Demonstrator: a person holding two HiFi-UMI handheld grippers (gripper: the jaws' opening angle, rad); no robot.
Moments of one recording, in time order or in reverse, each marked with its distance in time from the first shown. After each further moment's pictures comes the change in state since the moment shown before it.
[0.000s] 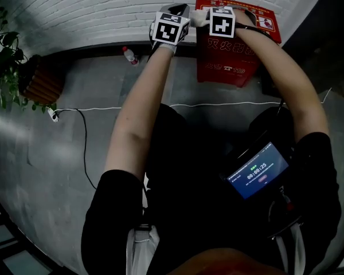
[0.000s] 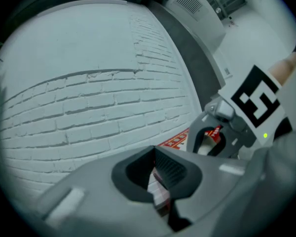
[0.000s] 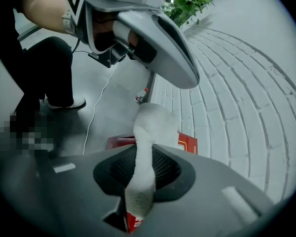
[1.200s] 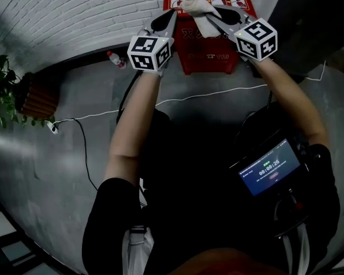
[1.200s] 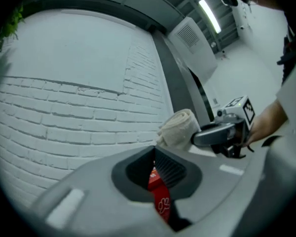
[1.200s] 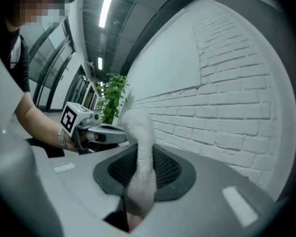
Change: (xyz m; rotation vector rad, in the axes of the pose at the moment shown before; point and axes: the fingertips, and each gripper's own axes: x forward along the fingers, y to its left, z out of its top) left arm -0.047 -0.106 0.036 -0.122 -0.296 -0.139; right arm -0.164 0.029 -0.067 0.843 -0.923 -0.315
